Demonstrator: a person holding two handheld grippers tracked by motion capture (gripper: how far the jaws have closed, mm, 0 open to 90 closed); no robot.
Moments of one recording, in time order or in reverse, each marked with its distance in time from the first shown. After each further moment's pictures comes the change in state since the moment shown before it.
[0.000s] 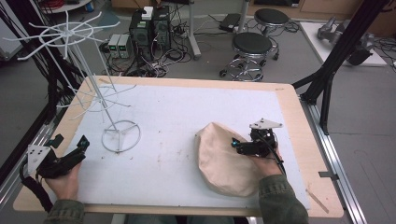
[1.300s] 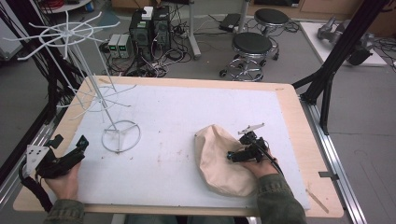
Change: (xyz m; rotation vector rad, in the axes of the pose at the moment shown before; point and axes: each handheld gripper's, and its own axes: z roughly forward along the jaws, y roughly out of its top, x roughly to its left) left arm 0.002 0.000 0.000 -0.001 0.005 -0.024; right arm 0.008 -0.015 0.033 0.315 0.070 -0.023
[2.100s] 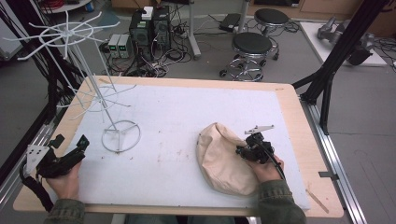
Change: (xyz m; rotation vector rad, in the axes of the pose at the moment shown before) left arm 0.000 -0.001 0.002 -0.001 -0.012 -0.024; right arm 0.002 -0.007 -0.026 -0.078 -0.011 0.075
